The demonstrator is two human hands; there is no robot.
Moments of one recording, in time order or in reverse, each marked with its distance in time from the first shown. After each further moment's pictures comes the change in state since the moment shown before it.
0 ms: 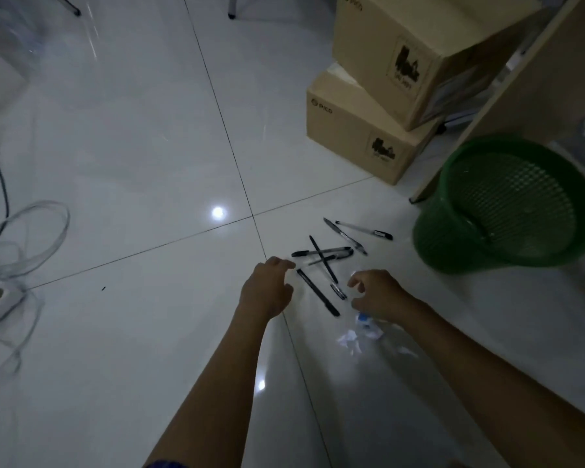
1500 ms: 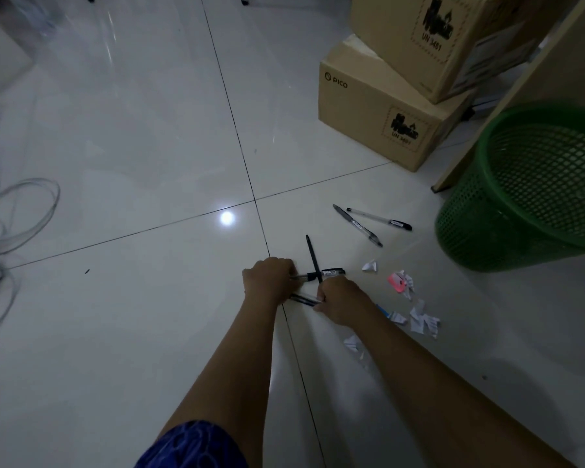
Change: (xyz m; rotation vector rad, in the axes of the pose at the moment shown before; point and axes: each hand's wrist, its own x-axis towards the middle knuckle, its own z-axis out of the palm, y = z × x) left_hand 0.061 -0.026 0.064 0.198 0.002 -0.173; right_hand 0.080 -0.006 0.100 -0.158 -0.030 -0.111
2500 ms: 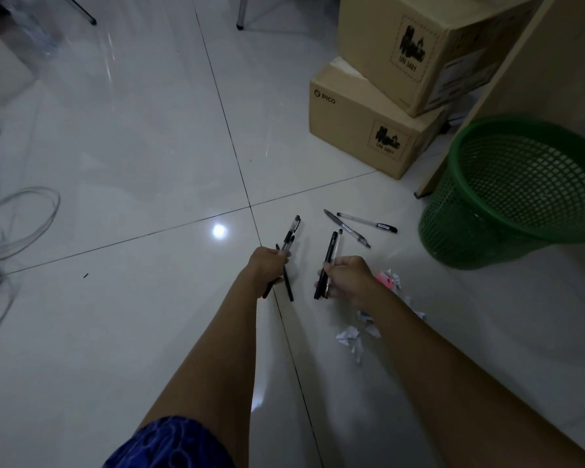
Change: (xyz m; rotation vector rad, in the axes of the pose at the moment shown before) left_hand -0.013 0.007 -0.029 -1.177 -0.079 -0.224; right_hand -0.018 -0.008 -0.034 1.146 0.179 0.345
